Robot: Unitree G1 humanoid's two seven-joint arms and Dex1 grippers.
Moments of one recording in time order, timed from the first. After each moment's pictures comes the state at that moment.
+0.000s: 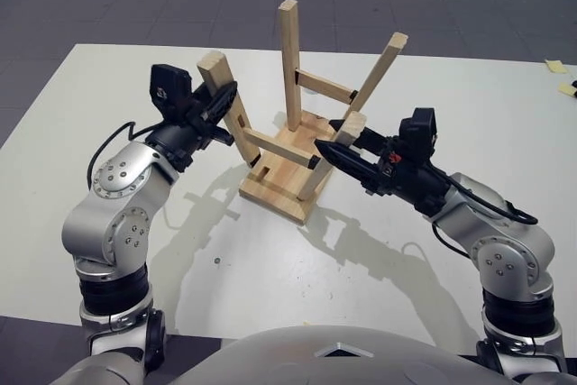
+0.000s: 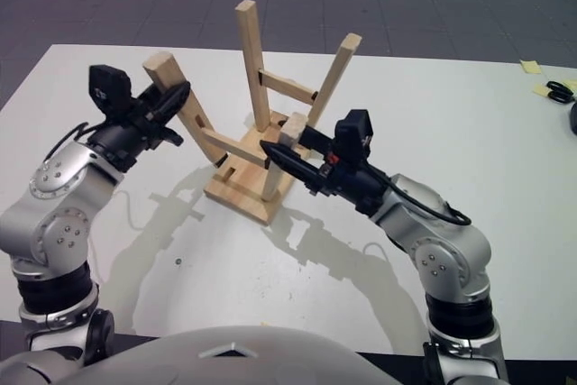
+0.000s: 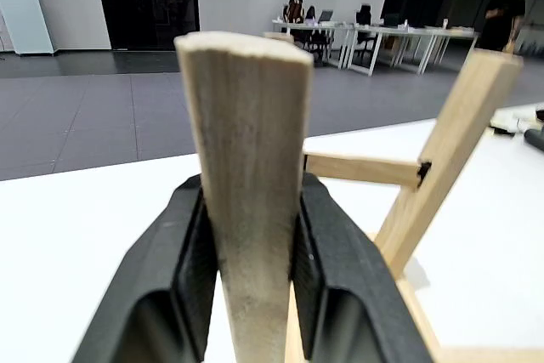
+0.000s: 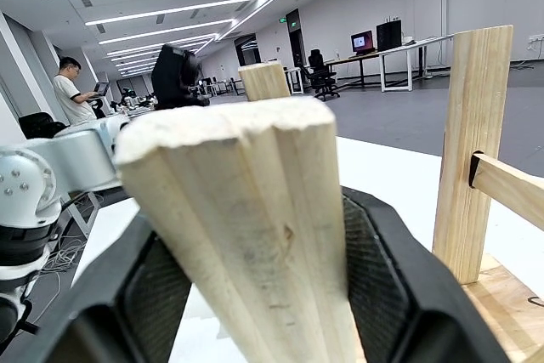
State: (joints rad) left arm -0.25 0.35 0.21 -0.59 -0.59 0.85 -0.23; right arm -0.06 -0.46 0.00 -0.62 0.91 0.66 0.52
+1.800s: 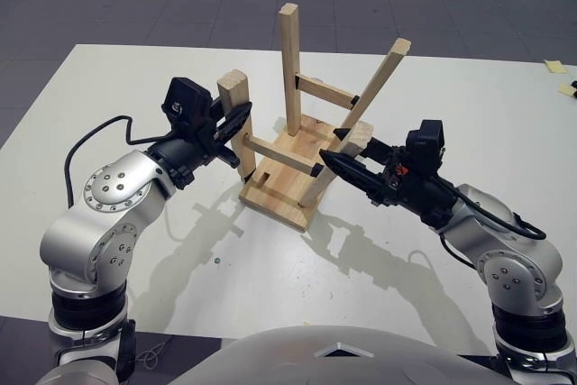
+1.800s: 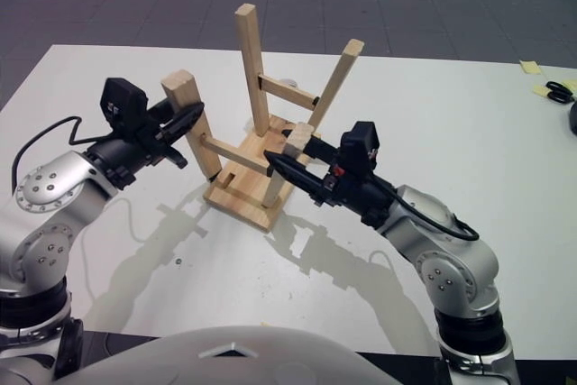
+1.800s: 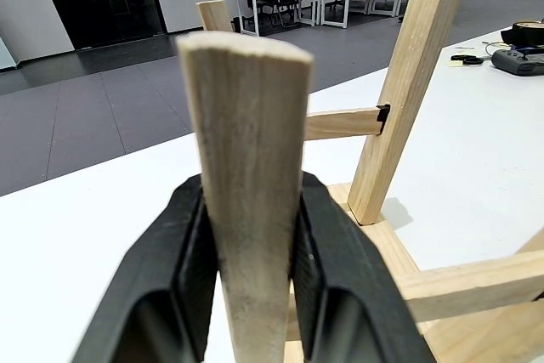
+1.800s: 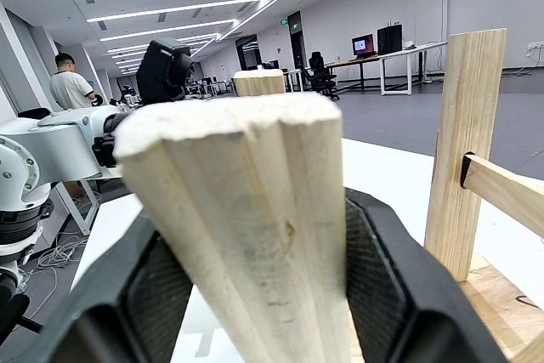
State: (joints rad) left arm -0.18 0.50 0.09 -0.72 -0.59 0.88 -0.23; right arm 0.00 -0.50 0.01 -0.65 0.92 0.60 0.51
